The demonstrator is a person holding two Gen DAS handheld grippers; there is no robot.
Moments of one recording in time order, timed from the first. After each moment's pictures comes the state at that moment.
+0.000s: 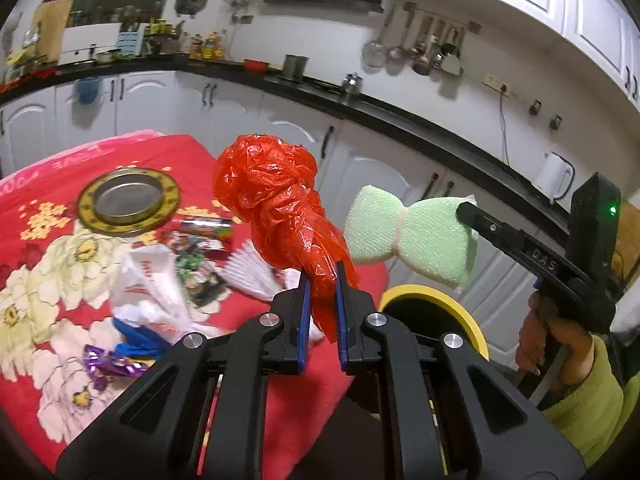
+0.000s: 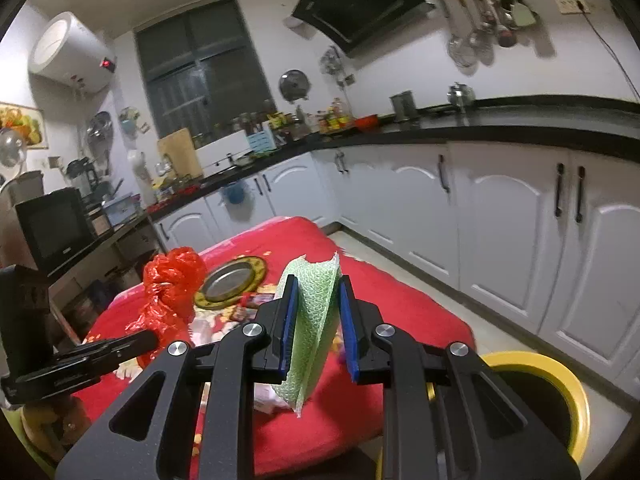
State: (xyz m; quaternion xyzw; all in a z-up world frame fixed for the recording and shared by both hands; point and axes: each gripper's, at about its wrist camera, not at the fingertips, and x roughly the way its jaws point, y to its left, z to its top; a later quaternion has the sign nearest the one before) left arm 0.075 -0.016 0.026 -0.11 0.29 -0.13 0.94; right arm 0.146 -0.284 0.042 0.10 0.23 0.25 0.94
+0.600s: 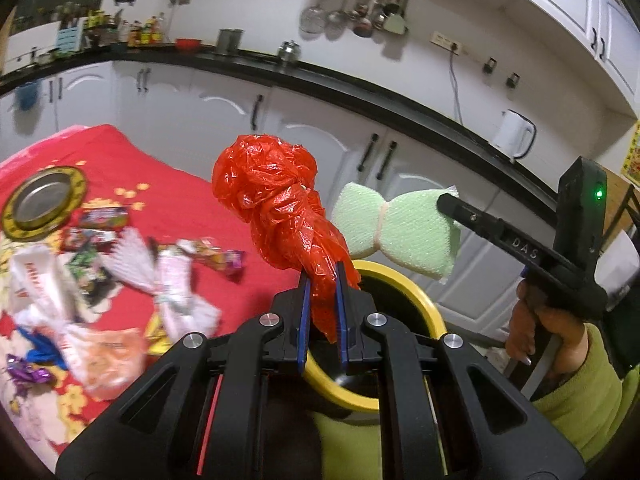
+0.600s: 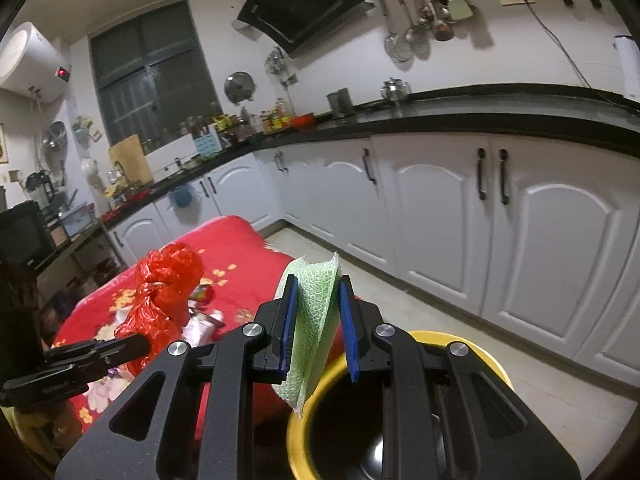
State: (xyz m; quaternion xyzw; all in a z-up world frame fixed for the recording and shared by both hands) left arm 0.099 -0.116 0.010 -0.08 0.32 -0.23 0.92; right arm 0.129 -0.374 0.027 0.11 0.25 0.16 0.95
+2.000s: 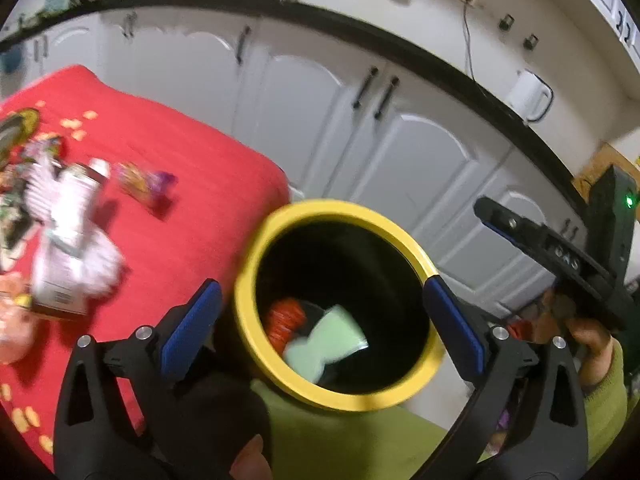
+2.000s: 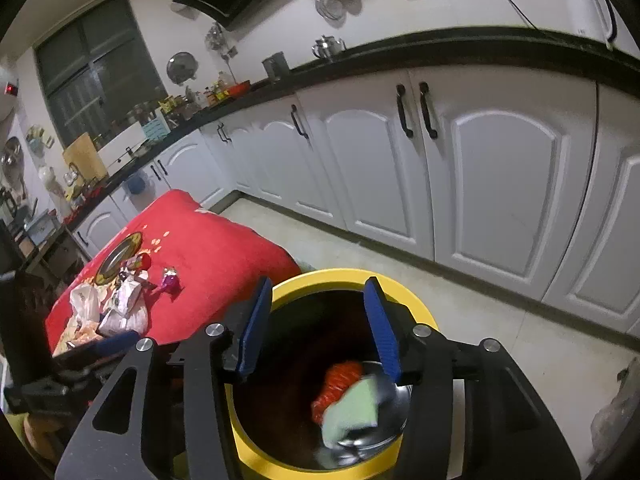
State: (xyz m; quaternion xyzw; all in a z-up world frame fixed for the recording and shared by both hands) left arm 0.128 -0.182 -0.046 -0.08 0.40 -0.21 0.89; right arm 0.122 -0.447 -0.024 0.13 0.32 0.09 0.93
